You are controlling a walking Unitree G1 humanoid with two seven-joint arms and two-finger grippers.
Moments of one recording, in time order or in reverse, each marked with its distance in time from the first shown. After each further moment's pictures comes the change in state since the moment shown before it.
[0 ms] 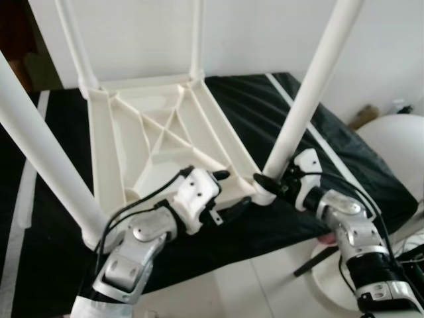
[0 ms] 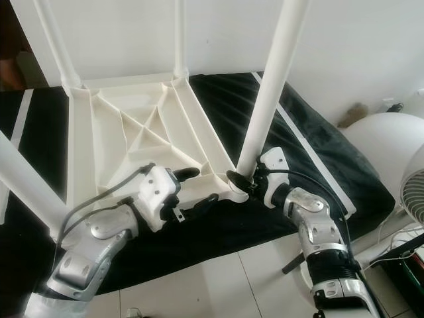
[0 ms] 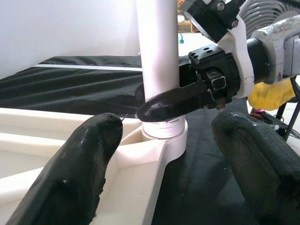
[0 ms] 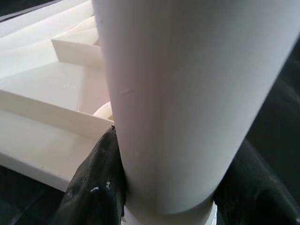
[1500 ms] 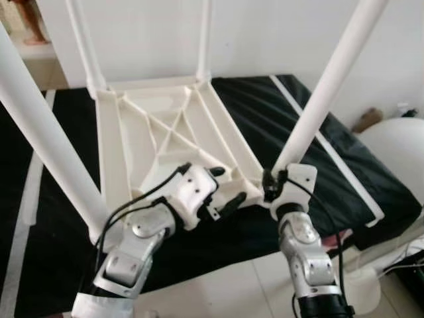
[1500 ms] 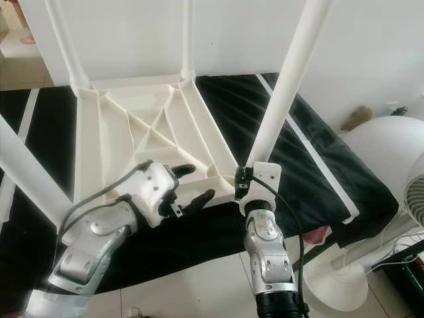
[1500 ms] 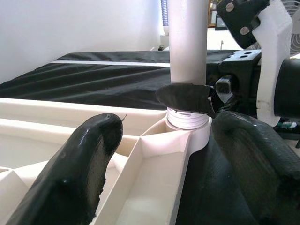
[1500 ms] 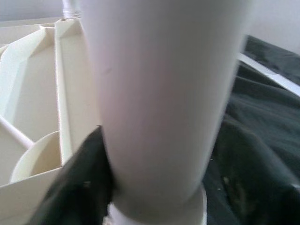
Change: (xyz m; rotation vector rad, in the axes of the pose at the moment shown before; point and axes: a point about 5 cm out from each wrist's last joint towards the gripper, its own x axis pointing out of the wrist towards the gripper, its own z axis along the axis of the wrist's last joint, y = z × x) left arm 0.000 0.009 -0.004 0.030 0.025 0.037; right arm -0.001 0.054 -0.002 0.187 -0.081 -0.790
